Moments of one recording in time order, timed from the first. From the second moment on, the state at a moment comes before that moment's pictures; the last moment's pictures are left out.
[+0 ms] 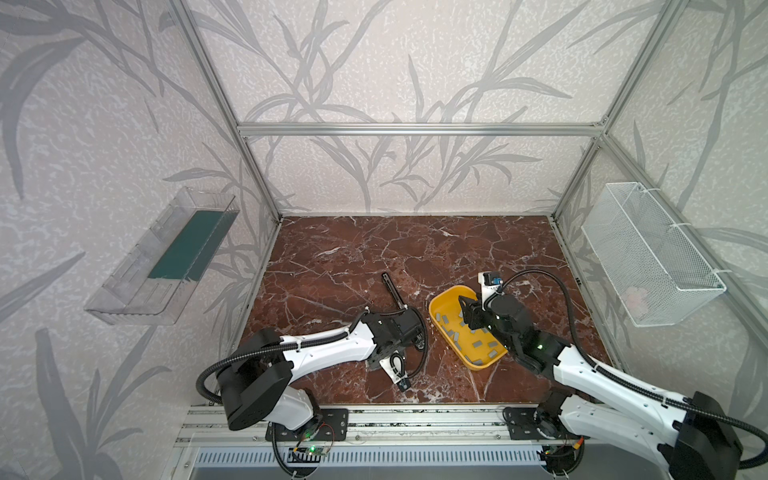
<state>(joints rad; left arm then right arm) -0.98 1.46 0.84 -0.80 -0.26 1.62 0.74 0.97 0.51 0.00 0.31 0.40</state>
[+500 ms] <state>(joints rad) -0.98 1.52 0.87 -0.85 -0.26 1.57 0.74 0.97 0.52 0.00 0.30 0.40</state>
